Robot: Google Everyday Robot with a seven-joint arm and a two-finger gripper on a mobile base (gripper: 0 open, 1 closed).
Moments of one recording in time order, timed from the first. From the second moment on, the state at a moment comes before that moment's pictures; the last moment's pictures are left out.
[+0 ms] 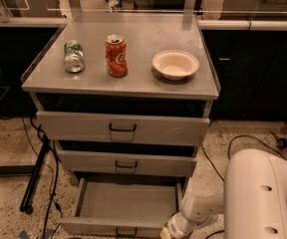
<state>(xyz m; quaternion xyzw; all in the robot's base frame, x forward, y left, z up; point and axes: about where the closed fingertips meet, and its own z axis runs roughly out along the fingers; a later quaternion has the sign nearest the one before) 0.404 -0.100 0.195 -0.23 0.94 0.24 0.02</state>
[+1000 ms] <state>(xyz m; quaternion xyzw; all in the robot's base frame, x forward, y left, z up) 0.407 -0.097 0.182 -0.22 0.95 0.24 0.02</state>
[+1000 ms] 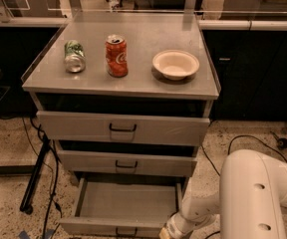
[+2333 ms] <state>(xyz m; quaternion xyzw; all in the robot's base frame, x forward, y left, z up) 0.407 -0.097 0.182 -0.22 0.95 0.24 0.02</state>
